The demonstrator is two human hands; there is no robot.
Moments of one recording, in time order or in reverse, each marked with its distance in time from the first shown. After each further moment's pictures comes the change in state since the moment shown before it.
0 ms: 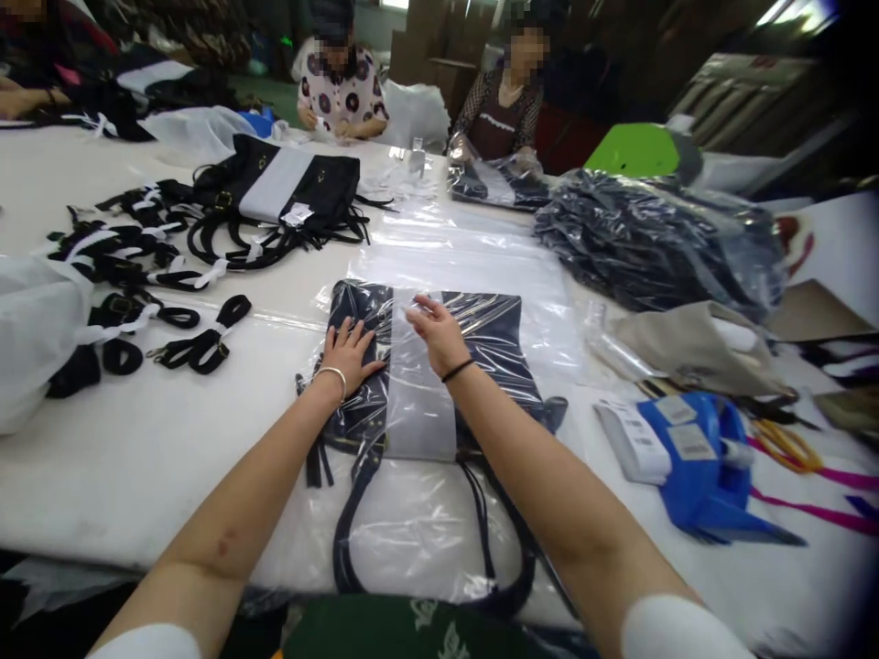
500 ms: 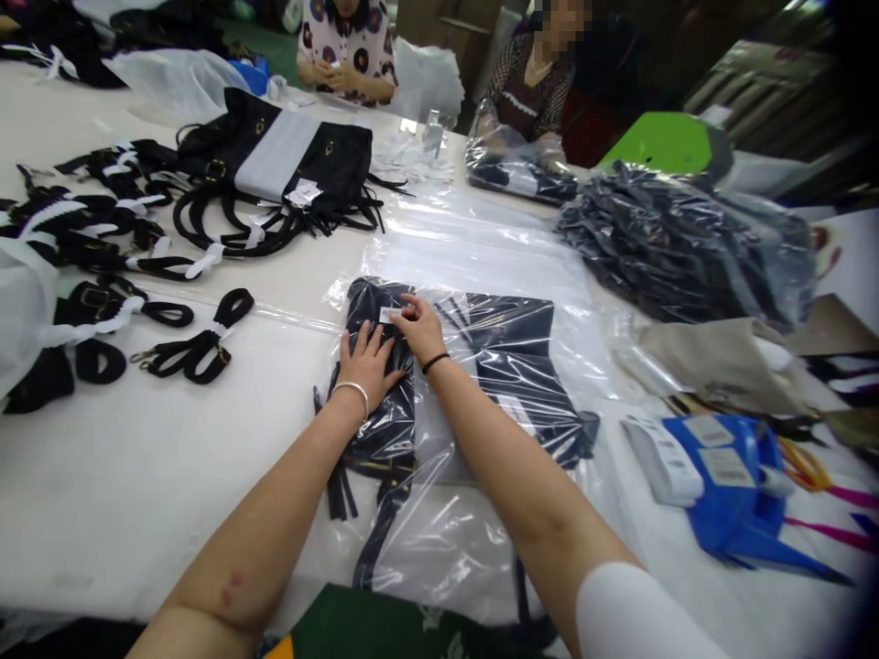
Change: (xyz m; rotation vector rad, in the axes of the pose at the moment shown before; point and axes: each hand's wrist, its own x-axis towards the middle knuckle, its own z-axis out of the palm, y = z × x) left_hand 0.000 0.006 -0.010 -0.132 -0.049 -0.016; right_hand 0.059 0.078 0.044 -0.443 -0.024 -0.130
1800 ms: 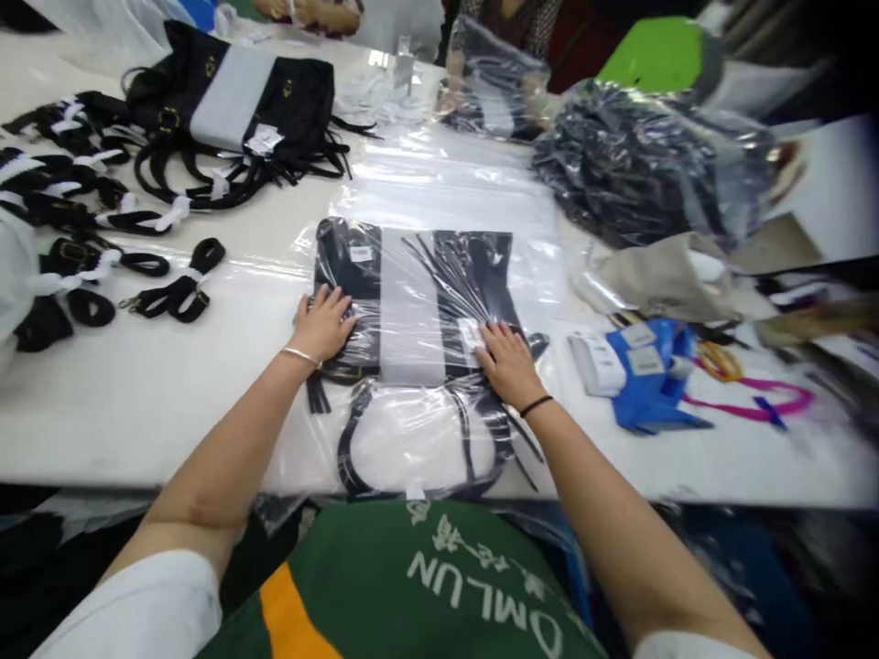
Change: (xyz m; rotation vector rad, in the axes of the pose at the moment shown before) left_hand -0.044 -0.003 -0.020 -0.264 0.069 -0.090; right_hand -0.204 0.007 -0.229 -1.198 -0.168 -0.048
